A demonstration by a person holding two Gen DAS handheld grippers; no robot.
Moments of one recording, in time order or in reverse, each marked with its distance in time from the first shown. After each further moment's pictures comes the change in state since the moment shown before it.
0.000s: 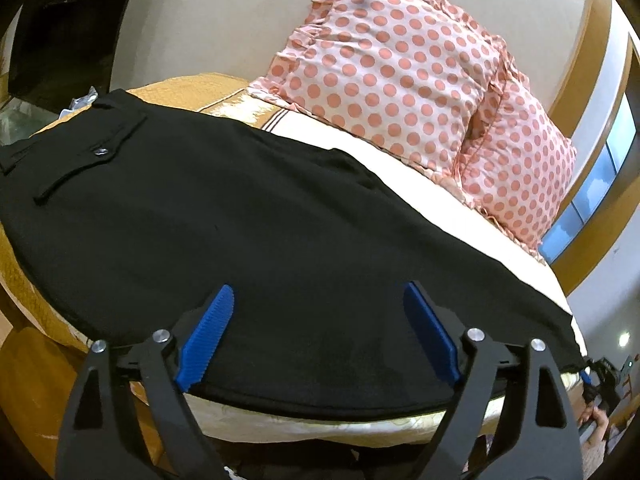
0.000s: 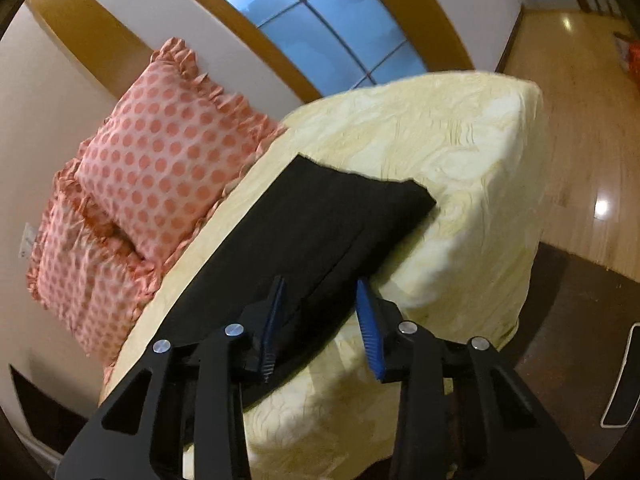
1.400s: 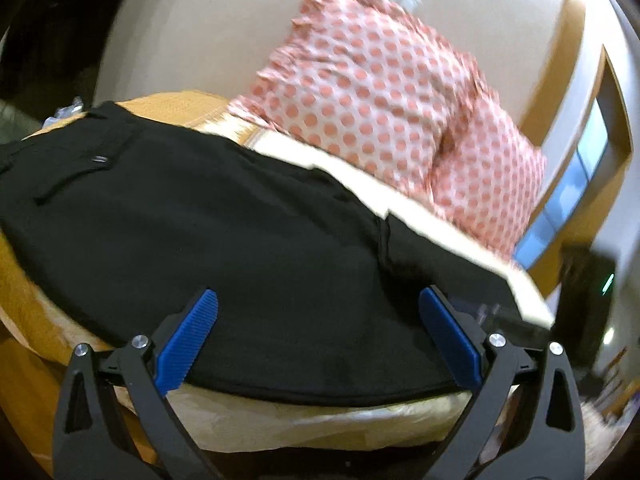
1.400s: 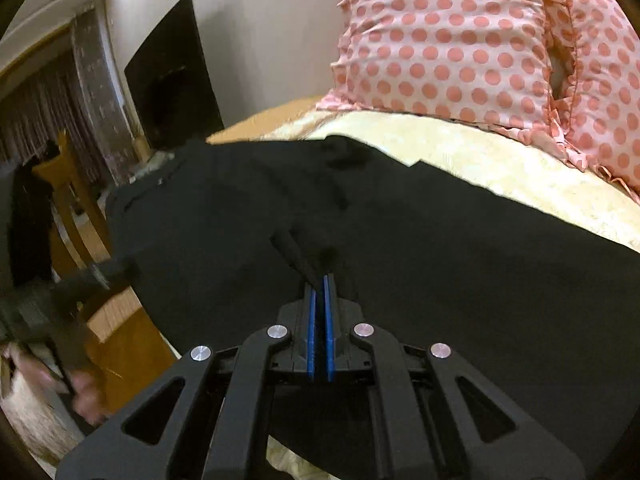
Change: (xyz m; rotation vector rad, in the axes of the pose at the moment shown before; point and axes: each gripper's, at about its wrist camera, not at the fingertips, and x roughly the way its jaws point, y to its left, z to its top) left arm -0.027 0.018 -0.006 -0.022 -0.111 -0.105; right arm -0.002 0.348 -0.327 -1.206 0.548 0.560
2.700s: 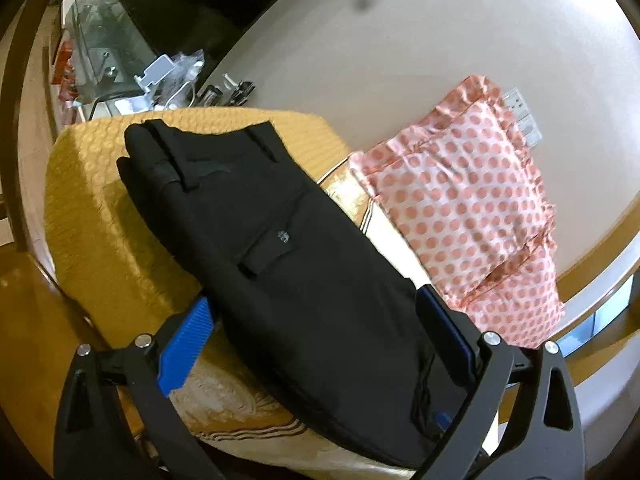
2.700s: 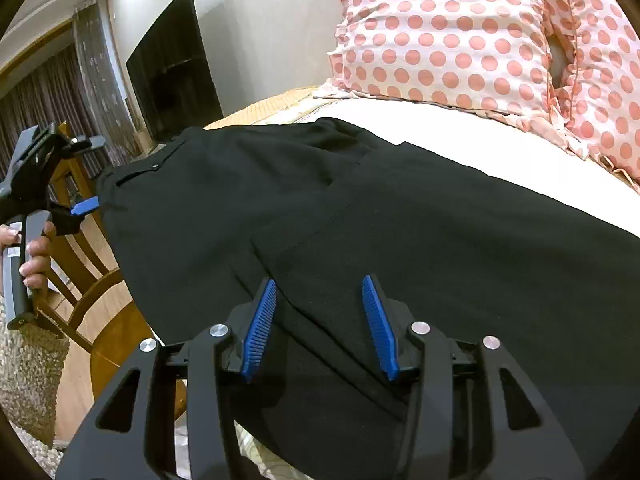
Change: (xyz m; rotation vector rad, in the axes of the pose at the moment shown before) left arm -0.048 0.119 0.059 -0.461 -0.068 0.111; right arm -0.004 -0.017 -0.009 0.046 -0.015 0.028
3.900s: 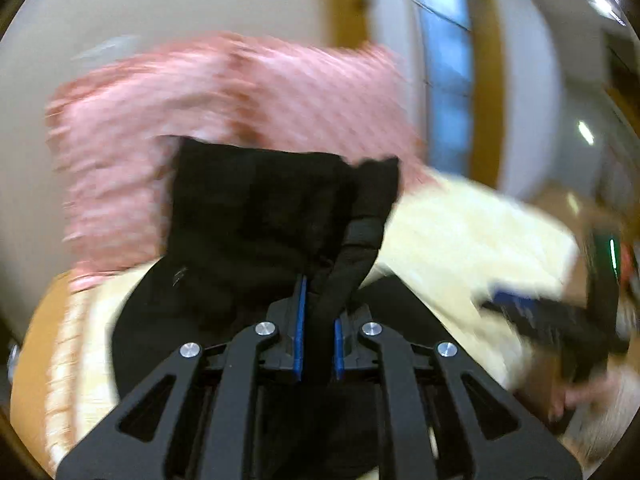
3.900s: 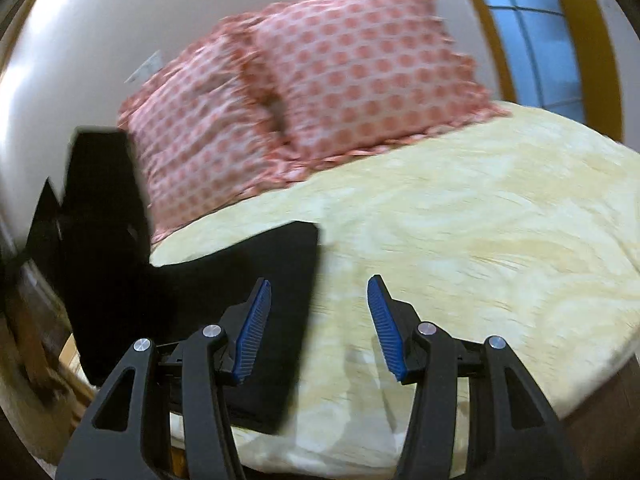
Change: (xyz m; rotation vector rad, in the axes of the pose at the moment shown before) left arm 0.055 -0.354 -0.264 1.253 0.171 -0.282; right arm -0.195 -0.180 -0.104 0.582 -0.356 -0.369
